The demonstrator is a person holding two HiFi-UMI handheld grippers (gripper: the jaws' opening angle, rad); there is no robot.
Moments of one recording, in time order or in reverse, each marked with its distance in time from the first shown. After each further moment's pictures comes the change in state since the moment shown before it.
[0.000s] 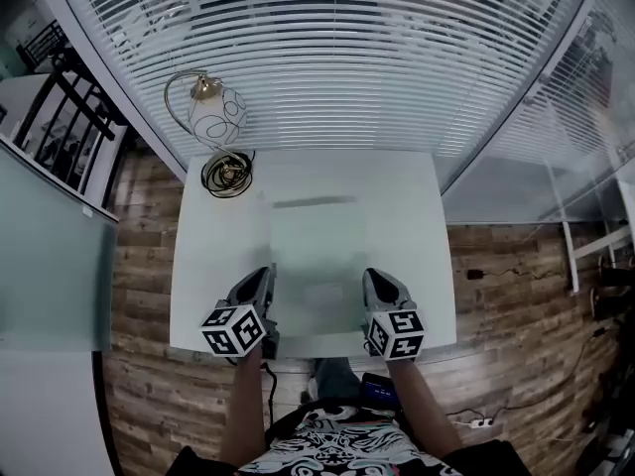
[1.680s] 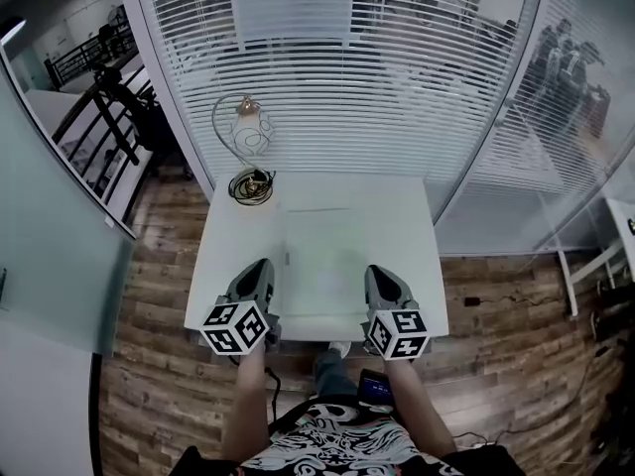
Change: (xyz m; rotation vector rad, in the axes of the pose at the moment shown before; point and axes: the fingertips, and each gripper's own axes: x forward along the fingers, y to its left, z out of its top) left arm -0.113 -0.063 0.053 0.122 -0.268 -0.019; right arm -0.098 0.059 0.058 -0.043 -0.234 0.032
